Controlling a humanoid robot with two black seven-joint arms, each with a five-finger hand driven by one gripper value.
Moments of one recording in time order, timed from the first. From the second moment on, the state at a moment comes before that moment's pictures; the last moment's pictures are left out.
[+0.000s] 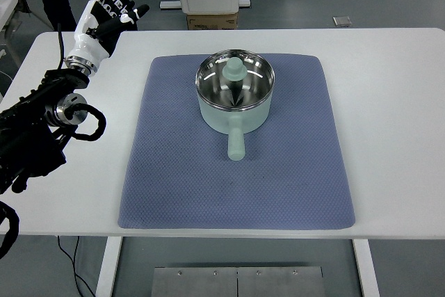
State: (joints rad) left arm -1.02 0.22 -0.52 -0.41 0.14 -0.31 -0.53; right arm -0.01 0.00 0.42 0.10 -0.54 -0.02 0.06
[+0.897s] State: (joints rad) left arm -1.21 0.49 -0.50 -0.76 0.91 -0.53 -0.53; right arm -0.01 0.00 0.42 0.10 -0.54 -0.02 0.06
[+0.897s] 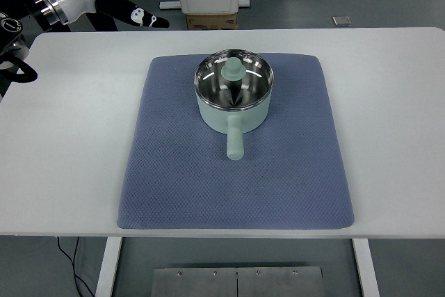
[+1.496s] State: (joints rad) left arm -1.27 0.50 -0.49 -1.09 1.42 -0.54 -0.55; right arm -0.01 0.00 0.42 0.10 -0.54 -0.02 0.06
